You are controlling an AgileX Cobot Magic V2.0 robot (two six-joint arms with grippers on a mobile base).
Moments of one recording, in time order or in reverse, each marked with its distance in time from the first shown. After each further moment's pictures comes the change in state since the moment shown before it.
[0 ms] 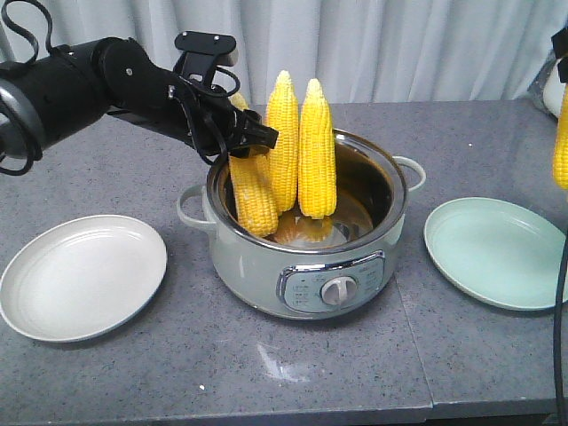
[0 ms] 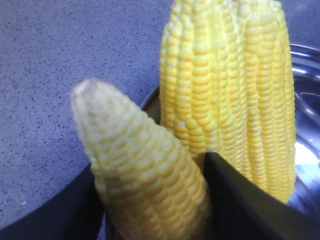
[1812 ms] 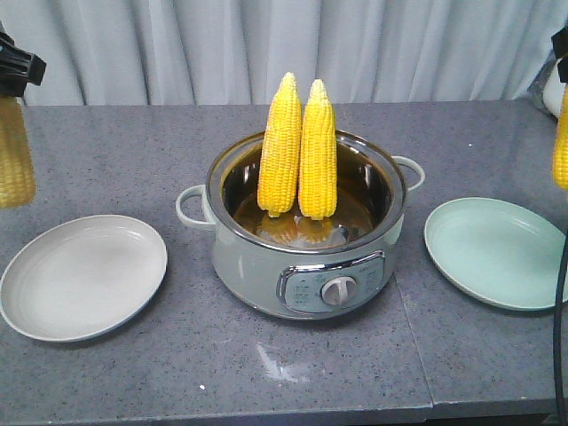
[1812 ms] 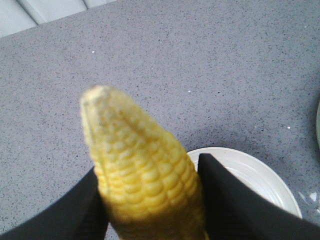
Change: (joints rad) left arm 0.272 -0.414 0.000 0.480 0.469 -0.194; right arm 0.000 0.000 0.000 0.000 0.000 0.000
